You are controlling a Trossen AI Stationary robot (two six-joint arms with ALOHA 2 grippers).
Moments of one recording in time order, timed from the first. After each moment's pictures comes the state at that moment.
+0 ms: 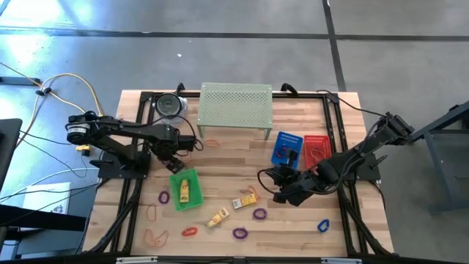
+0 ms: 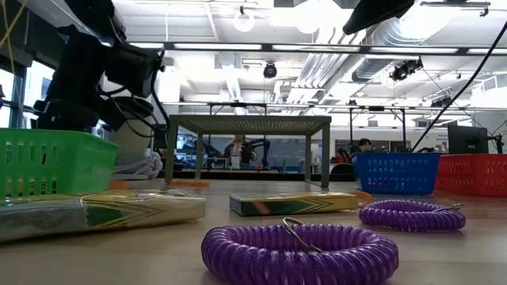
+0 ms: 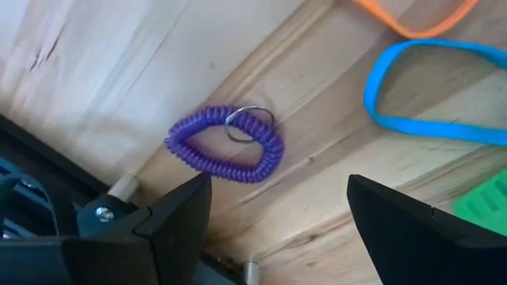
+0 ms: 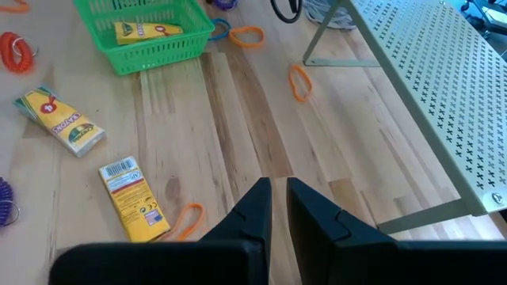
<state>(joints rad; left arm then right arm) 0.16 1.34 0.70 -1.08 0.03 -0.66 0.53 1.42 1.12 -0.65 0.72 0.49</state>
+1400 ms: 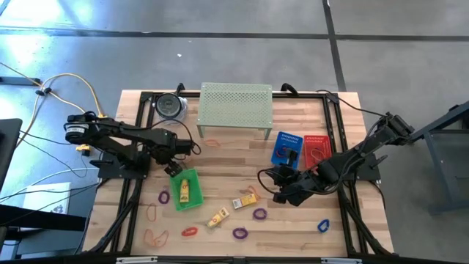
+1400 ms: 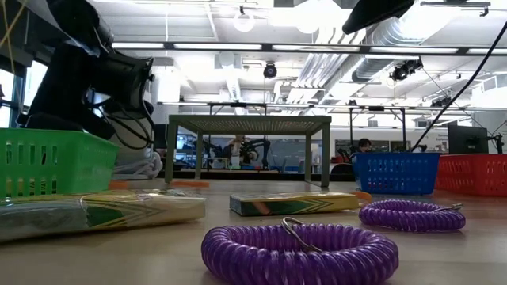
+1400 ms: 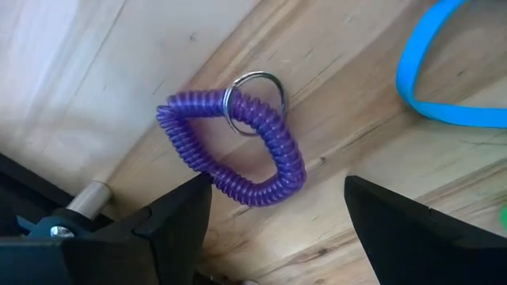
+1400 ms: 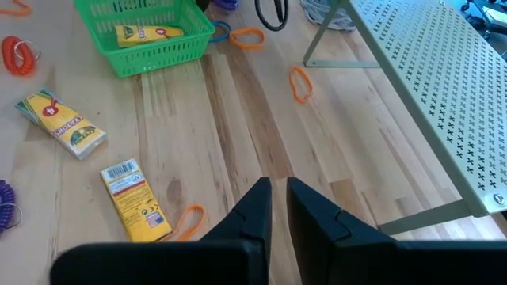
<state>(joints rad) 0.13 1.34 0.58 -0.95 0.05 -0.68 0.53 1.42 1.12 -0.64 0.72 0.50</state>
